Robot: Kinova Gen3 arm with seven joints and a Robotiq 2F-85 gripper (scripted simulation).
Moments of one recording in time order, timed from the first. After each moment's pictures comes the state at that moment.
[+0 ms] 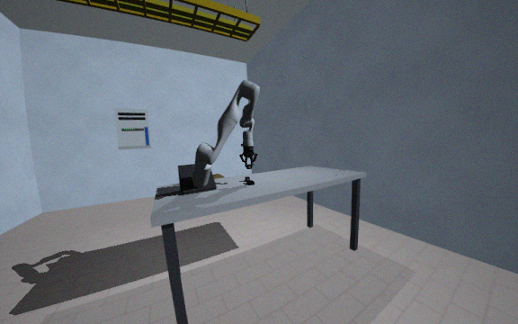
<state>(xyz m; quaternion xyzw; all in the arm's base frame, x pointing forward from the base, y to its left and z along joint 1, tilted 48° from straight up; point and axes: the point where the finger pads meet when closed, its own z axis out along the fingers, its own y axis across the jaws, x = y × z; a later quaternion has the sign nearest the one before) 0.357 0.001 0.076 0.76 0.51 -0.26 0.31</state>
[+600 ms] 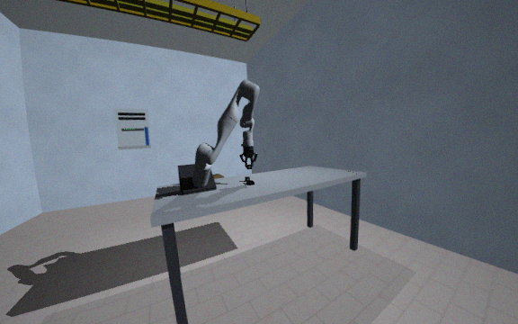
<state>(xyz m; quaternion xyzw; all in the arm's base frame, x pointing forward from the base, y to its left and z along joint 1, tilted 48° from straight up) 0.356 -0.001 0.077 0.77 0.49 -0.25 0.32</state>
